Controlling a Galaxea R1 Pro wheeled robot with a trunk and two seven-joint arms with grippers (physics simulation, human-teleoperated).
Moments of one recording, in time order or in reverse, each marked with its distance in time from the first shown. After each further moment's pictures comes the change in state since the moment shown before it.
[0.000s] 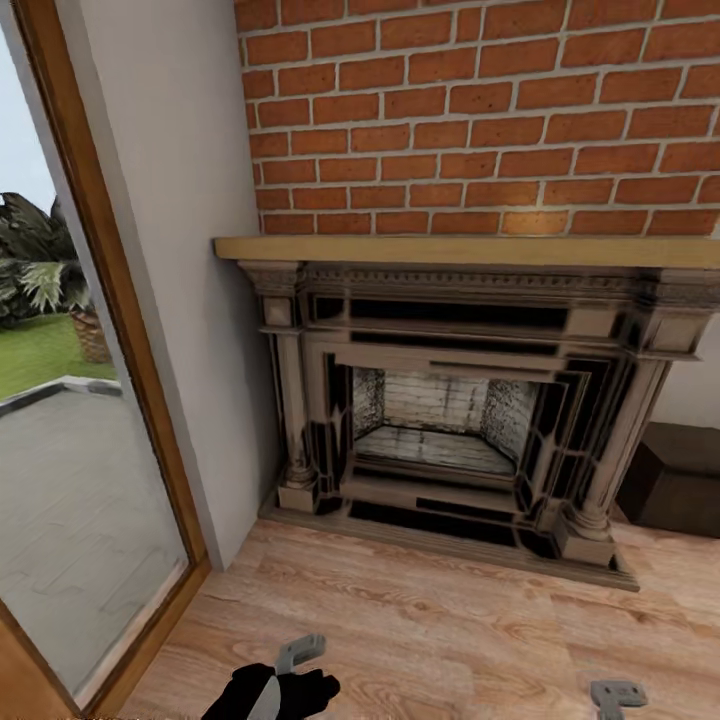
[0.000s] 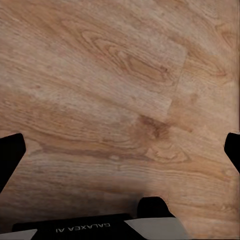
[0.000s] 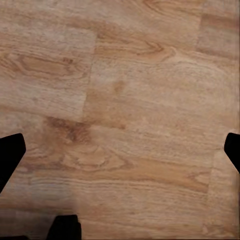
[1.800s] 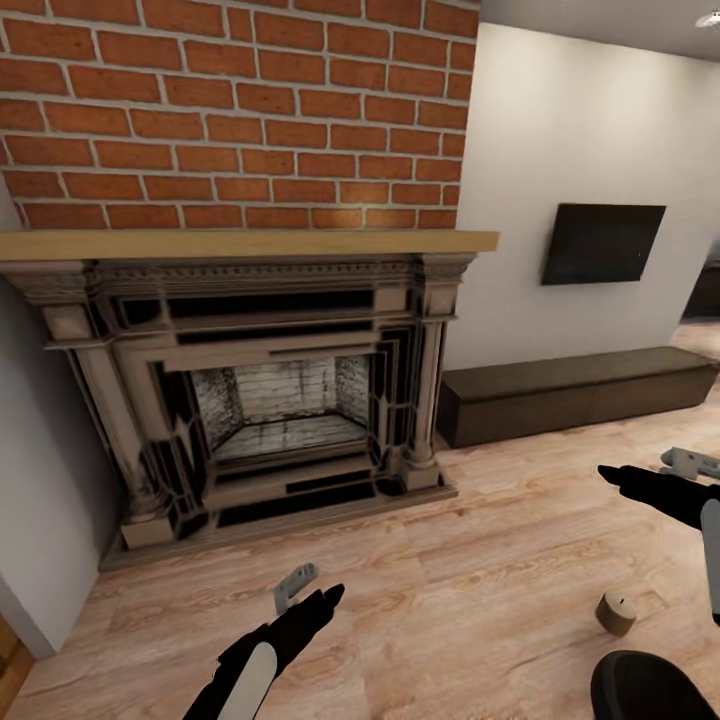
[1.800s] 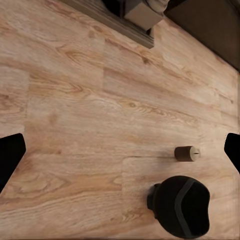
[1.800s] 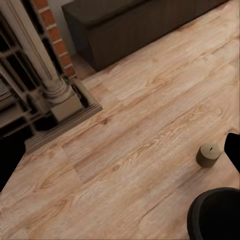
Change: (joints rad) left arm 0.130 0.041 -0.175 -0.480 0.473 -0.150 0.115; right arm -0.301 0.021 -0.411 -0.914 -0.023 0.667 -0.004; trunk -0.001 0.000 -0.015
